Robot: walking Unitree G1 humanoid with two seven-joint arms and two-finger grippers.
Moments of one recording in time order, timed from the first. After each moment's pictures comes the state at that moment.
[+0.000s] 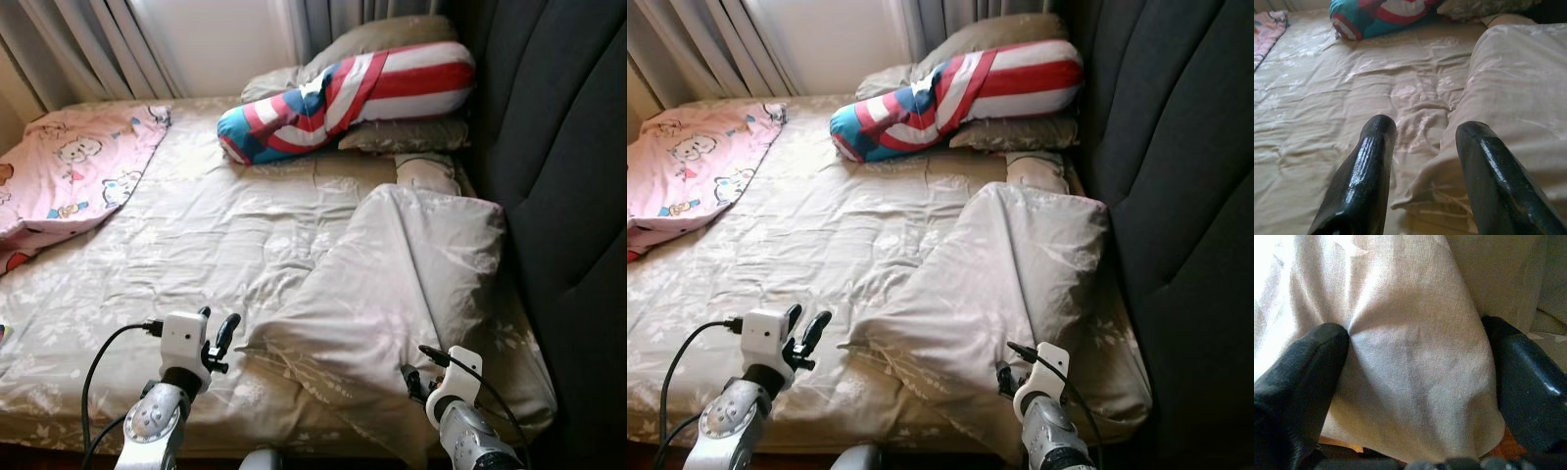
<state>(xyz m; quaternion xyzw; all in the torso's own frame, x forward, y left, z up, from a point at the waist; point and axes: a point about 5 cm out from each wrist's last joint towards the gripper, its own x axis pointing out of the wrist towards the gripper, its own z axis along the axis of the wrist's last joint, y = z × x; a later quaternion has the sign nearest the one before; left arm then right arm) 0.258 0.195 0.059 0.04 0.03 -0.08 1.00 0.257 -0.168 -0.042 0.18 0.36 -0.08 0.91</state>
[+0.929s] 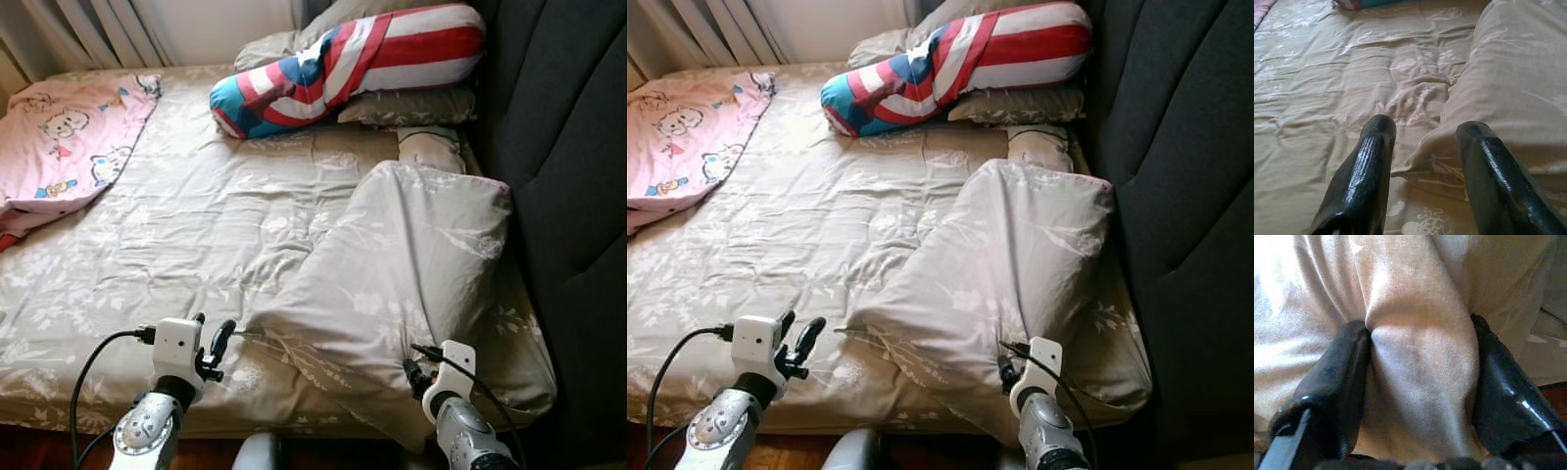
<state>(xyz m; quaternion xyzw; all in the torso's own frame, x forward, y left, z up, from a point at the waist) 0.244 0.196 0.067 0.04 0.05 -0.08 1.00 0.258 -0.163 -0.040 0.14 0.34 -0.06 0.93</state>
